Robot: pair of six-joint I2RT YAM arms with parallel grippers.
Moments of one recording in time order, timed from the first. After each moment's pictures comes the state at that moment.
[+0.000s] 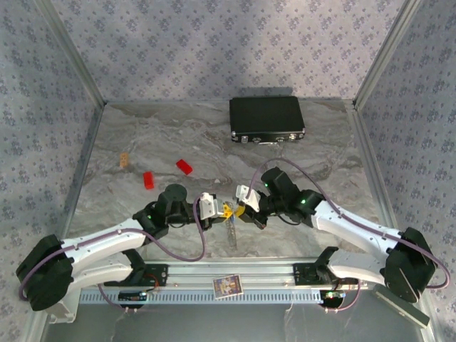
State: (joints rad) left arm -0.89 1.02 0.42 0.28 0.51 0.30; right arm 0.80 1.11 0.70 -0.36 -0.52 -0.36
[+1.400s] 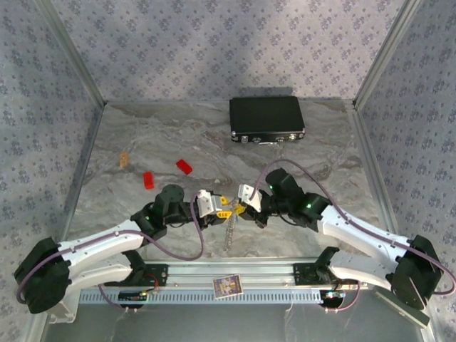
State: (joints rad) left arm -0.89 0.98 0.45 0.23 0.44 0.28; right arm 0.82 1.06 0.74 -0.37 -0.47 -0.42
